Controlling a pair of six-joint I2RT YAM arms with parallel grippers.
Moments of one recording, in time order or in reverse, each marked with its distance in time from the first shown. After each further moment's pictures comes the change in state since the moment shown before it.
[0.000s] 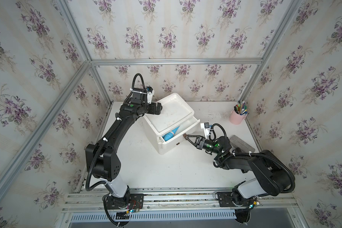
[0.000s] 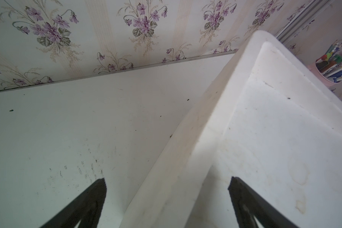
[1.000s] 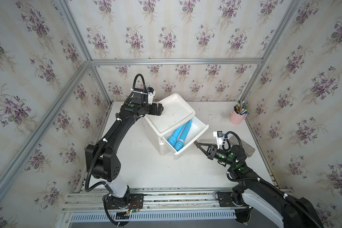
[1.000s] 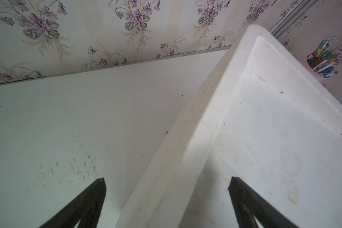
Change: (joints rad) left arm -0.005 -0.008 0.004 -0.028 0.015 -0.008; right arm -0.089 -0.602 -0.161 -0.601 0.045 -0.195
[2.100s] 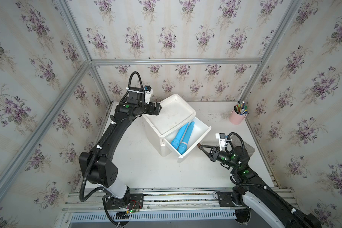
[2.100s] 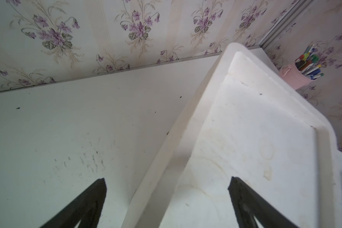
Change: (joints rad) left arm 0.005 -0.108 0.024 -0.062 0.023 0.027; right arm -0.019 -0.159 0.011 -0.235 0.015 -0.027
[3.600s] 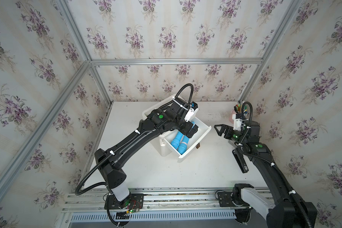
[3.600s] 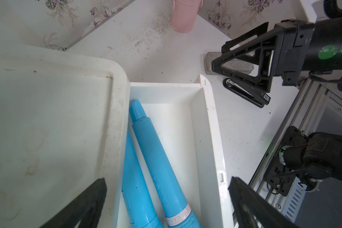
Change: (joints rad) left arm -0.603 0.129 0.240 -0.270 -0.159 0.002; right arm -0.386 0.304 0.547 -0.692 0.253 -0.445
